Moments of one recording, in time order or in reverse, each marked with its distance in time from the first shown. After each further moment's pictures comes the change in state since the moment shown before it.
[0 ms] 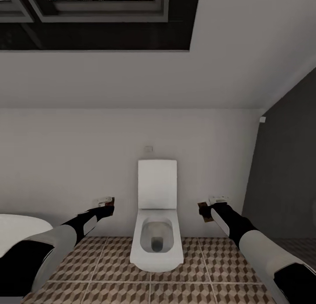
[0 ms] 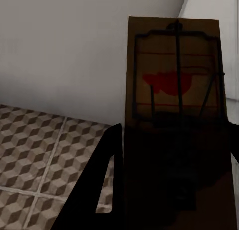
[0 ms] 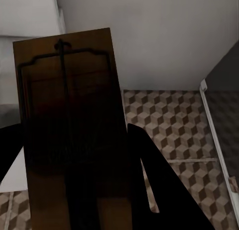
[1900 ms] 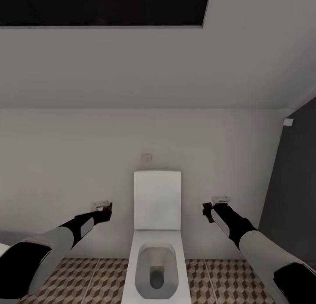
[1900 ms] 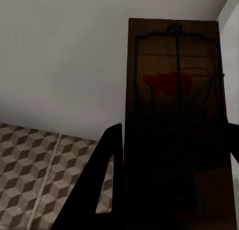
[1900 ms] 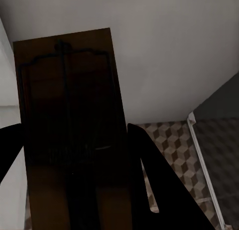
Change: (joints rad) left arm 0.012 0.019 -0.005 0.002 -0.003 0.077 0.000; right arm 0.000 0.002 -0.001 0.015 -0.003 -0.009 -0.103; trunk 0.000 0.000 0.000
